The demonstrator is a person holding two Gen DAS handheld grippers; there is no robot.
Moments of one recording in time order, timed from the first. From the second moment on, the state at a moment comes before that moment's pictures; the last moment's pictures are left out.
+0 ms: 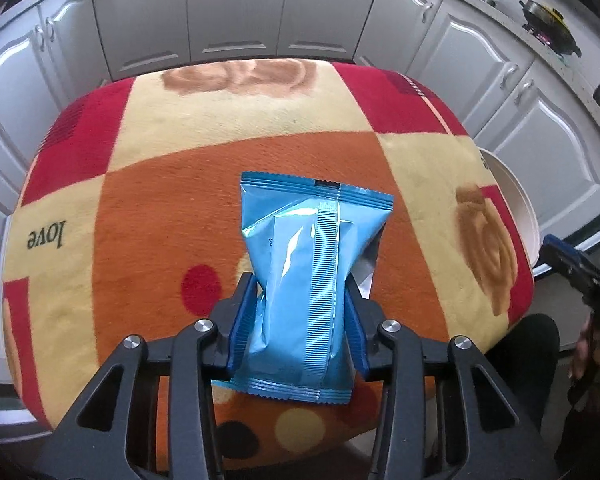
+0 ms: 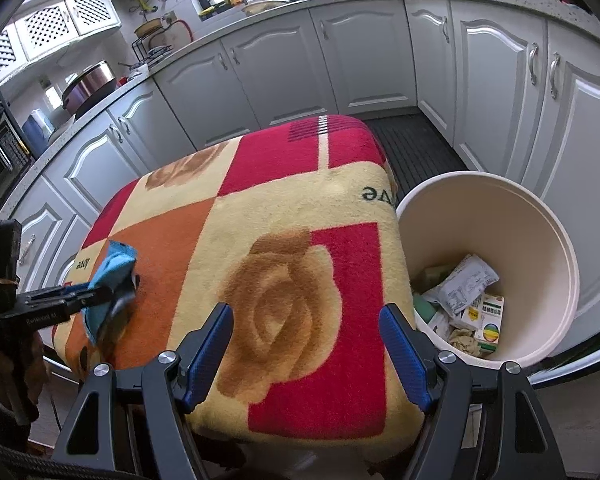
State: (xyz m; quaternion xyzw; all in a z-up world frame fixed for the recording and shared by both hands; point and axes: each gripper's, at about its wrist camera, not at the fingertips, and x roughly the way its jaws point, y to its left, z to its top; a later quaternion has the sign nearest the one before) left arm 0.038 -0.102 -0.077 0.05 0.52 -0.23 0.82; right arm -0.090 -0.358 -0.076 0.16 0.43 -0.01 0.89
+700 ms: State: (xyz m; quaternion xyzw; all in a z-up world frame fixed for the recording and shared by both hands) left arm 0.018 -0.108 -0.056 0.04 0.52 -0.21 0.83; right arm -0.168 -0.381 -0.071 0.19 0.41 -0.05 0.89
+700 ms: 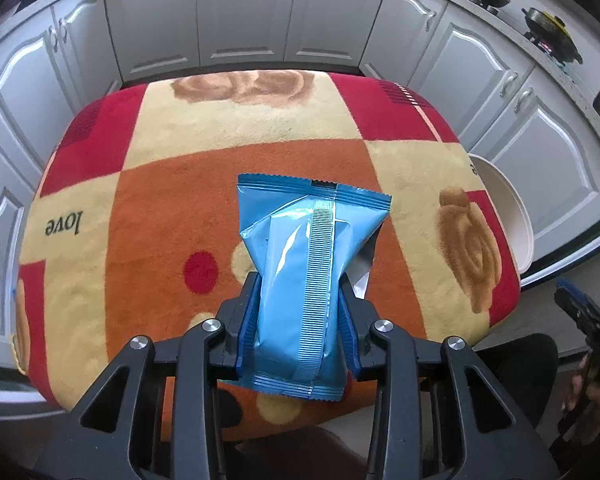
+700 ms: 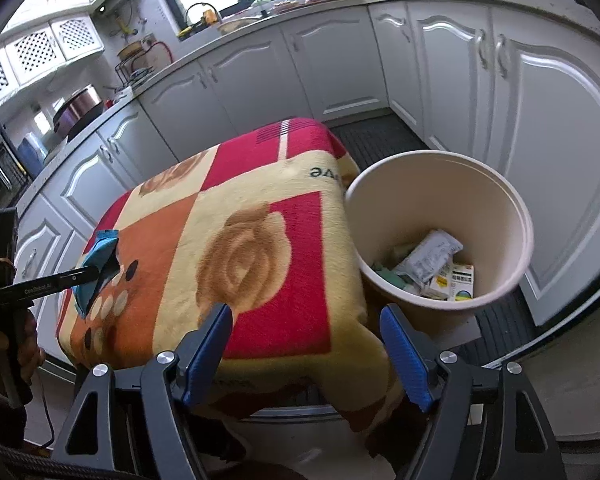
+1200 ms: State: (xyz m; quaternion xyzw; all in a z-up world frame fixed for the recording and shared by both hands) left arm 0.014 -0.106 -0.048 0.02 0.51 -0.21 0.83; right arm -0.168 -0.382 -0.075 0.20 0.40 -0.03 0.89
